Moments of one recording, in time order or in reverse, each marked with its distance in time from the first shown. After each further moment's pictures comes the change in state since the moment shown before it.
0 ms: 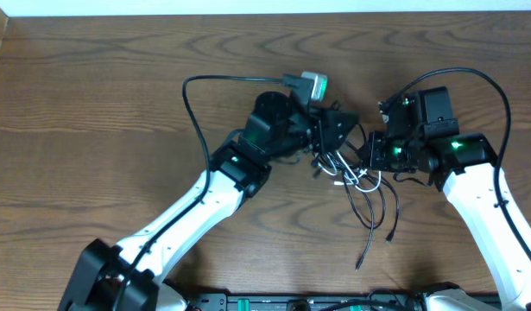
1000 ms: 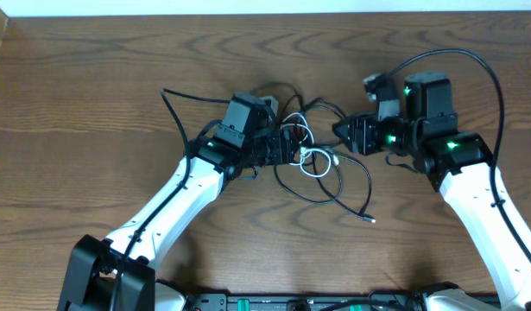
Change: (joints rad) left arm 0.171 0.012 0.006 -0.641 -0.073 0.100; right arm 0.021 0.004 0.000 0.258 -0.048 -0.149
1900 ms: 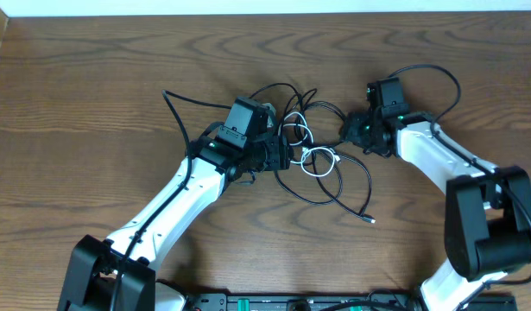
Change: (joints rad) left arm -0.011 0.000 0.000 -0.076 -0.052 0.006; right arm 0.000 0.483 0.000 0.216 0.257 0.374
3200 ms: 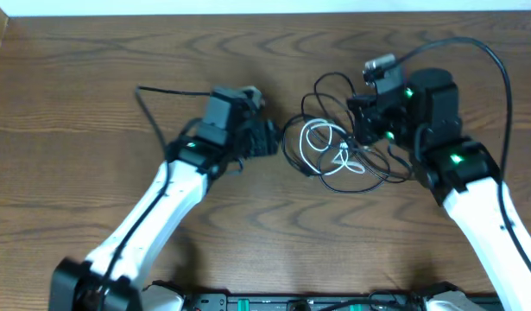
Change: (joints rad) left arm 0.104 -0.095 -0.001 0.091 0.003 0.046; right arm 0.064 -0.592 0.022 -0.114 -0.122 -0.572
